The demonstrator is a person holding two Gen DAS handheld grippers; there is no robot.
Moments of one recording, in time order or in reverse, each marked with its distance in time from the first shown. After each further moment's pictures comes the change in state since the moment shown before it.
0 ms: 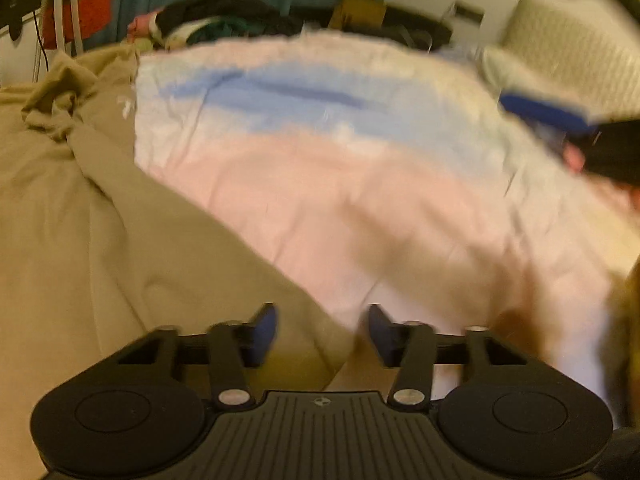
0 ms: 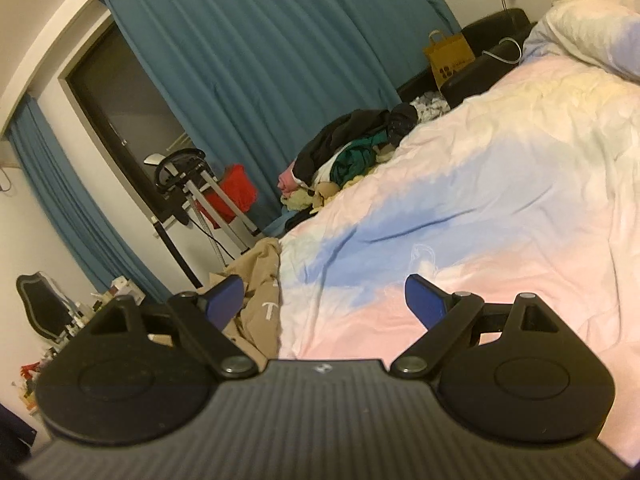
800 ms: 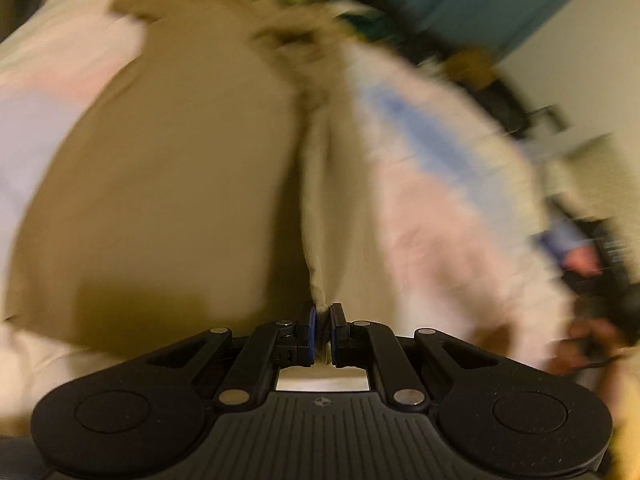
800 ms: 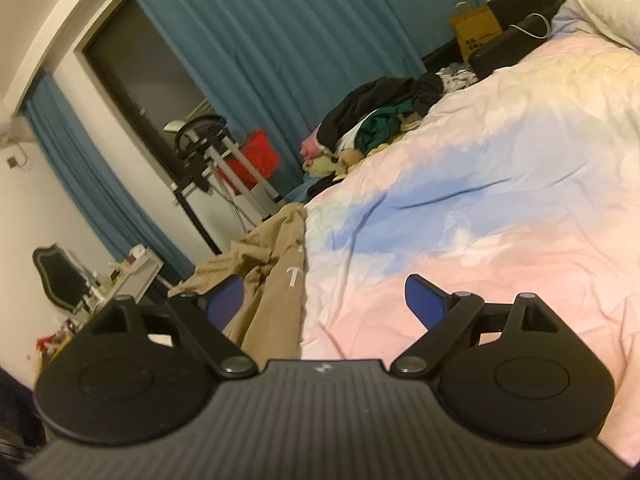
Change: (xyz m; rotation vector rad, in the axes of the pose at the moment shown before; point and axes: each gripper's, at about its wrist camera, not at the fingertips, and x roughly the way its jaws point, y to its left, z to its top) left arm -0.167 0.210 -0.036 -0.487 0.085 -0.021; right arm 0.010 0.027 -0.011 -0.052 0.099 0.061
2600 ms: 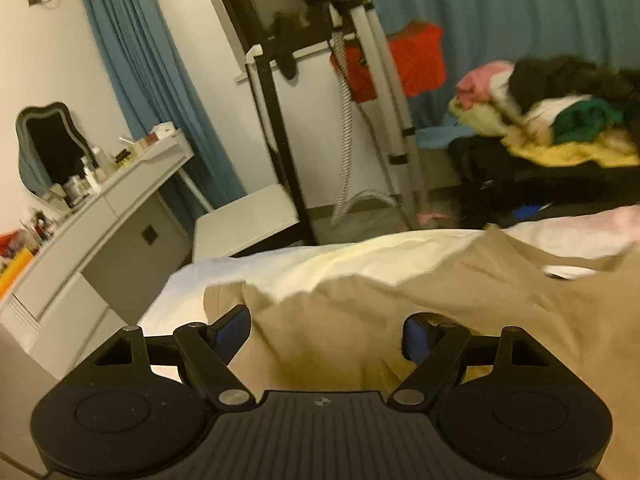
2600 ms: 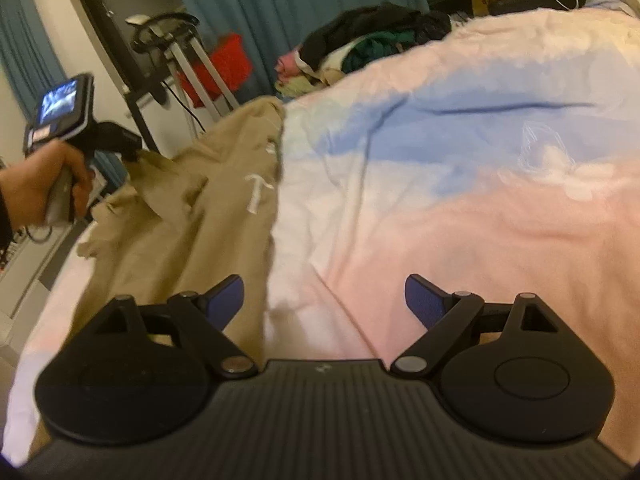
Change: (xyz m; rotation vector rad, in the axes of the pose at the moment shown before) left arm 0.136 -0.009 0.359 0.201 -0.450 0.785; right arm 0.168 0.035 -0.065 -0.125 0.172 -0.144
